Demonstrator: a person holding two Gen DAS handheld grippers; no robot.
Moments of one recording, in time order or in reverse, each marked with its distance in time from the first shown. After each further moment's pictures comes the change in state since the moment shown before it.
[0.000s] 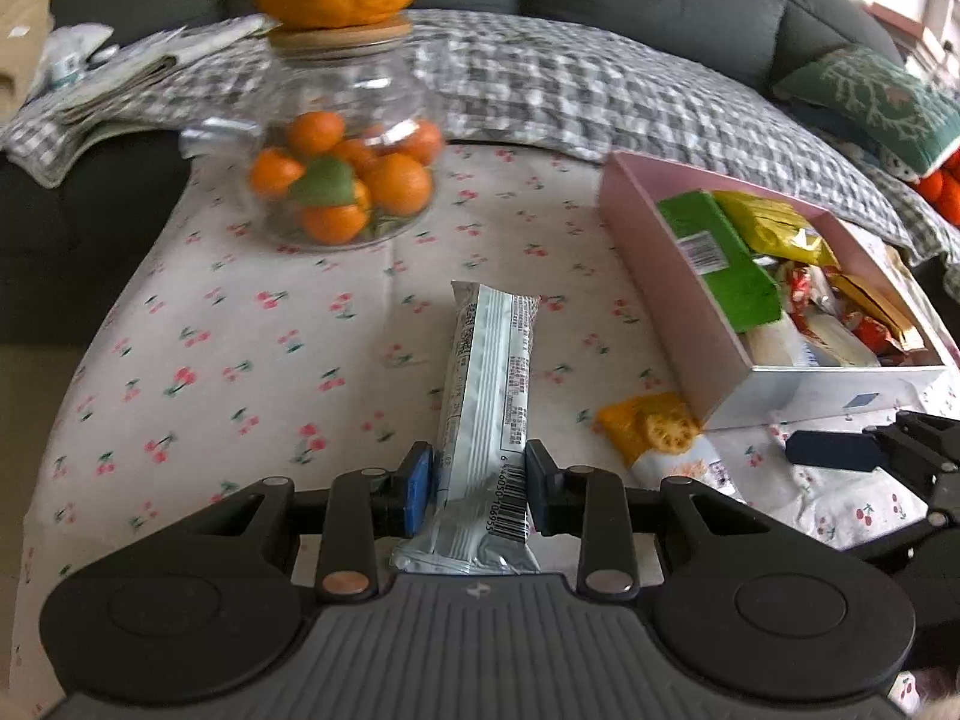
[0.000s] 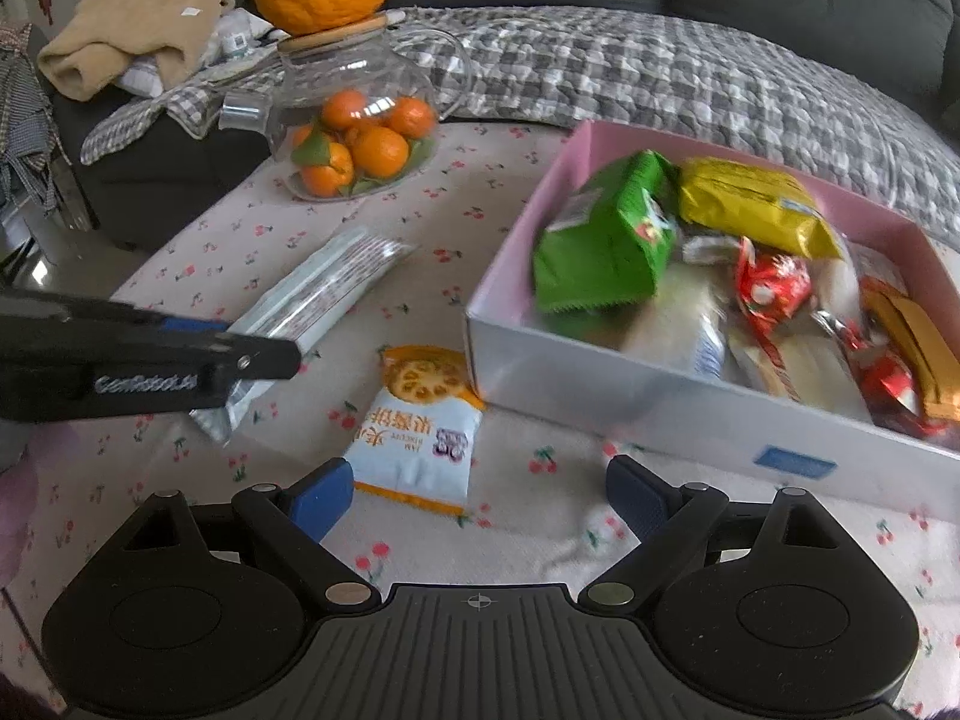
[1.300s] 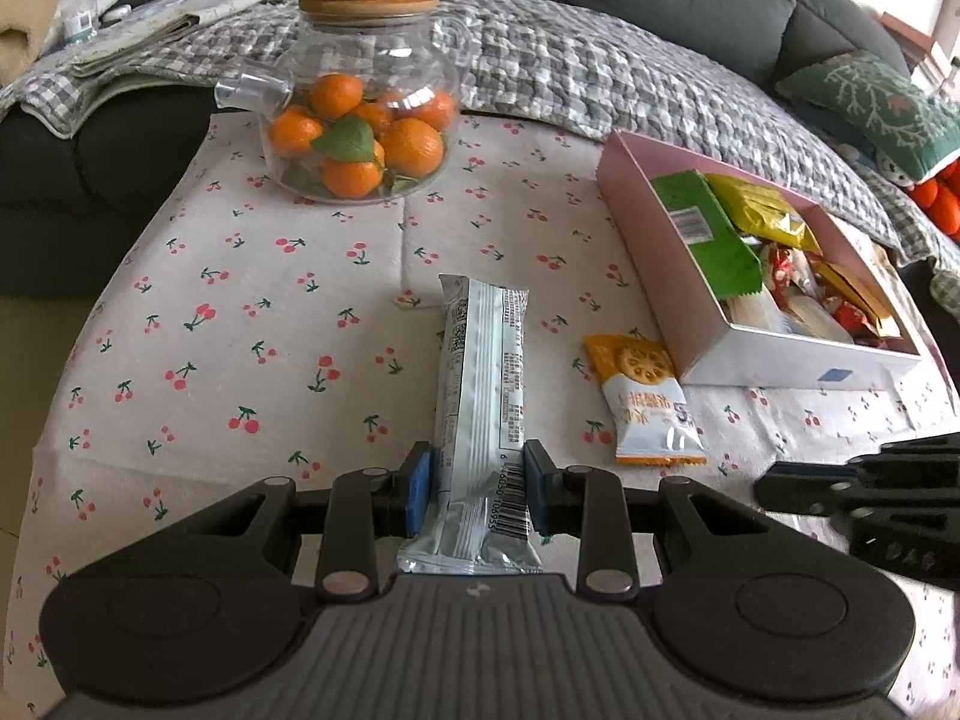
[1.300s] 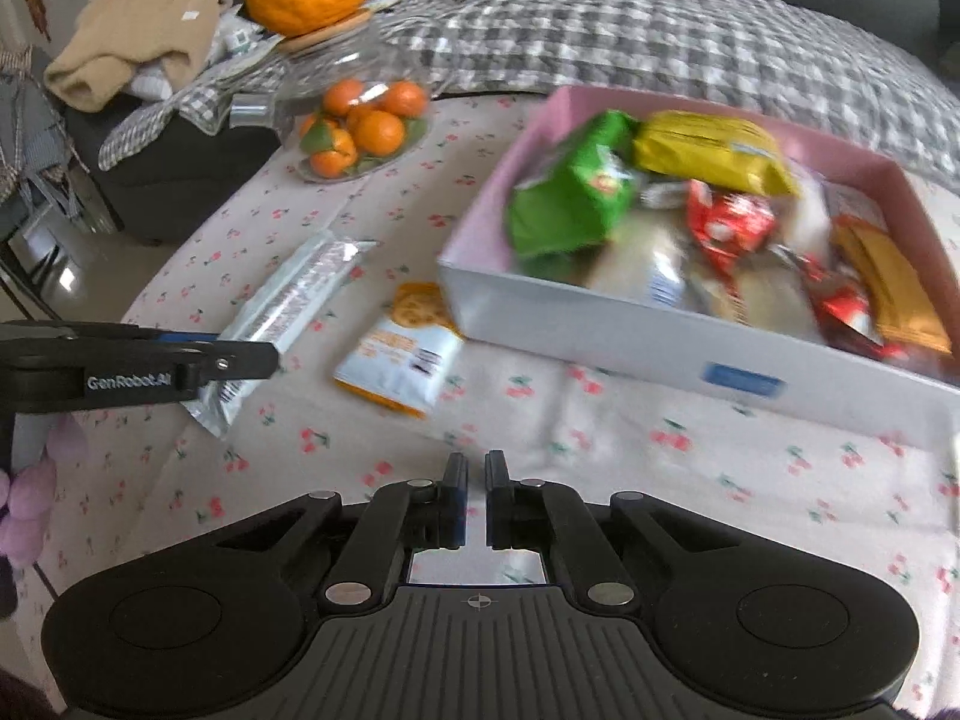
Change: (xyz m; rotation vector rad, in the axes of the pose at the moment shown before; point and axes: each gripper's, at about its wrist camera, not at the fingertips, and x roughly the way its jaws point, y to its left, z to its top) left arm -0.012 0.006 -0.009 -0.030 0.054 -0.038; right arm -0.034 -0.030 -0.017 0.068 0.076 0.082
